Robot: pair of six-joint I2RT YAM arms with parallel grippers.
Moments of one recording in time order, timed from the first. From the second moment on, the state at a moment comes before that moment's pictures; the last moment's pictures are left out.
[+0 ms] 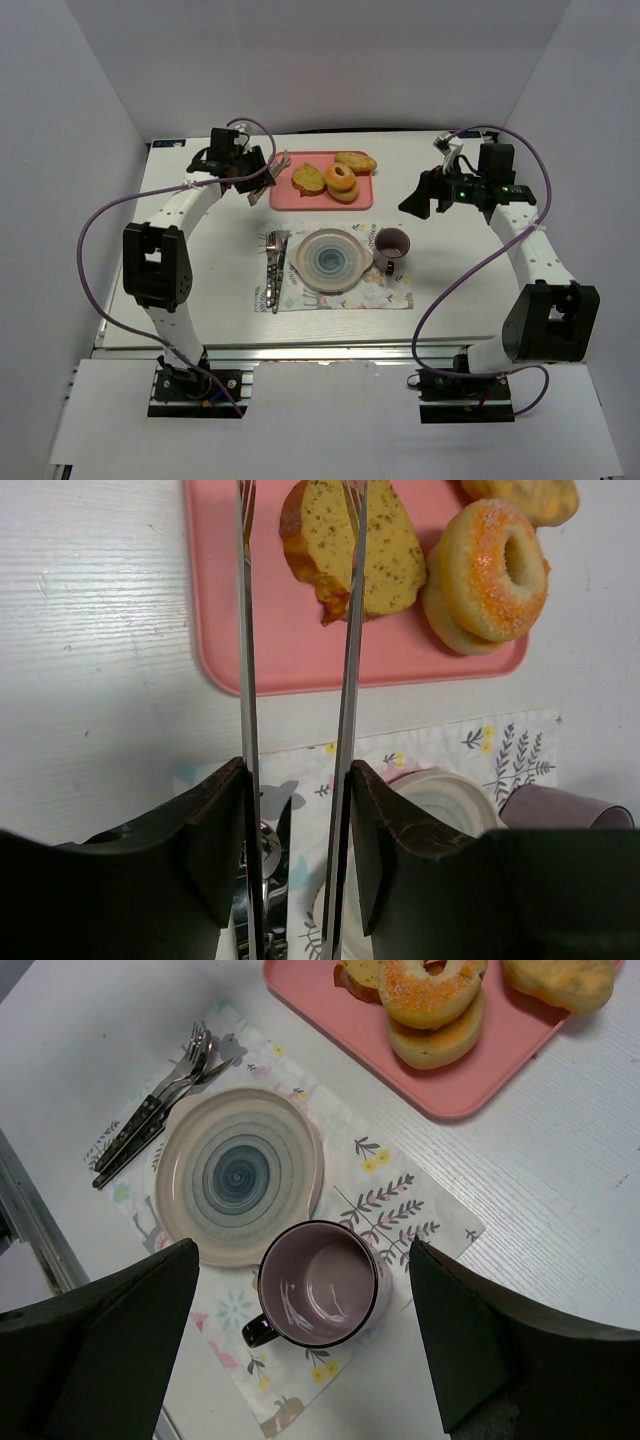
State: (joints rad) left arm -0.19 1.83 1.51 -0.40 0.23 -0.40; right arm 0.02 1.44 1.23 -0.47 -0.88 -0.23
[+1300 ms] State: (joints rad) left arm -0.24 2.02 1.65 -0.48 0.23 -0.33; right arm -0.02 1.44 1.18 -0.45 -0.94 -0.20
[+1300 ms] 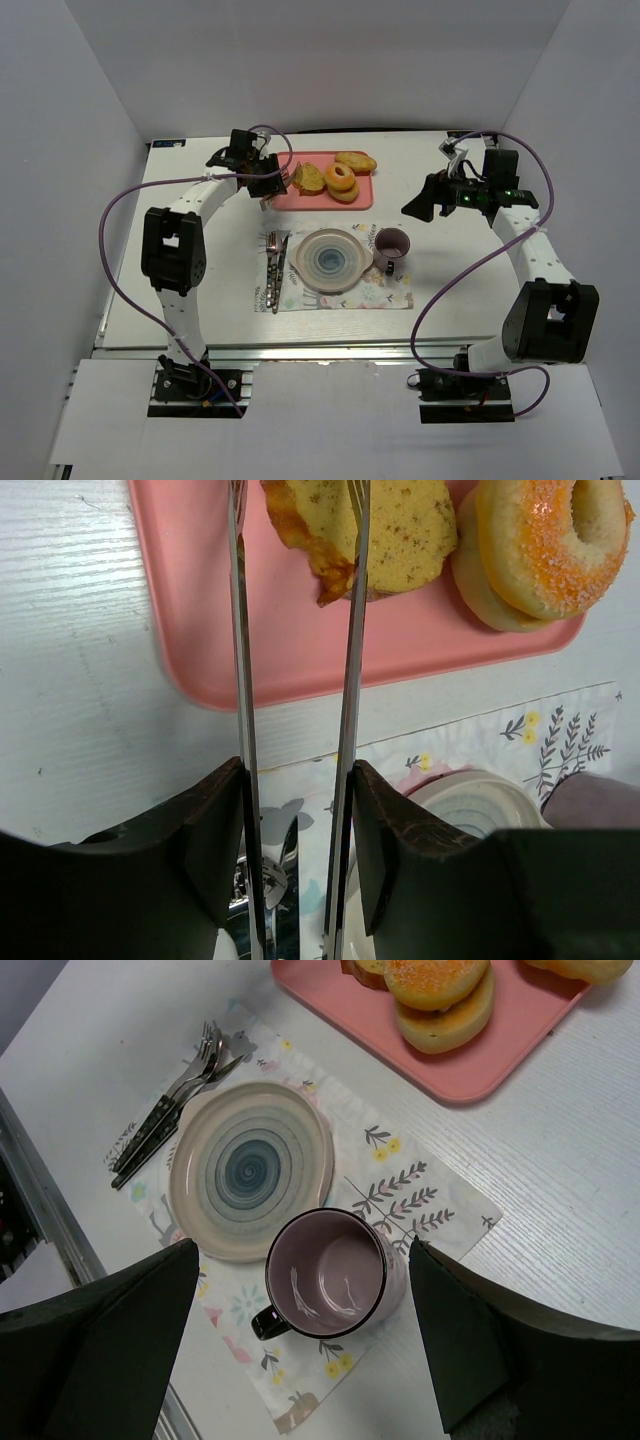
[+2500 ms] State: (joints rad) left arm -0.24 2.01 1.64 -0.47 0.27 -0.37; right arm -0.02 1.44 1.17 -0.44 -0.94 -0.19
